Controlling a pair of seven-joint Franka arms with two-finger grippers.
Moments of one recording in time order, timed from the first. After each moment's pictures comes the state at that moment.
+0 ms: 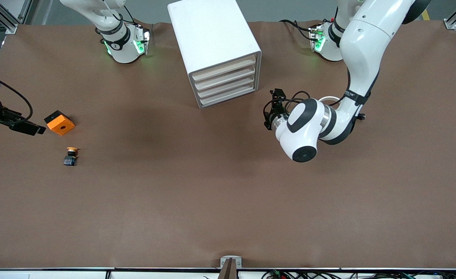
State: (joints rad) left arm -0.23 0.69 -0.33 -1.55 -0.43 1.45 -1.90; right arm -0.02 0.21 -0.05 -1.41 0.08 1.45 0.48
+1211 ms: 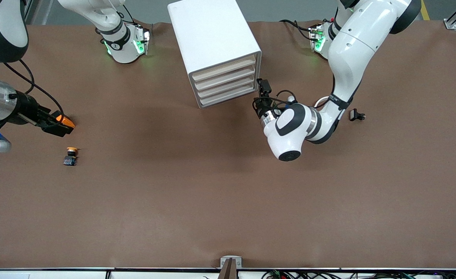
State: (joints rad) left arm -0.28 0.78 -0.33 -1.54 -0.61 1.37 -2.15; right arm 0.10 0.21 -0.05 -1.41 0.08 1.44 0.71
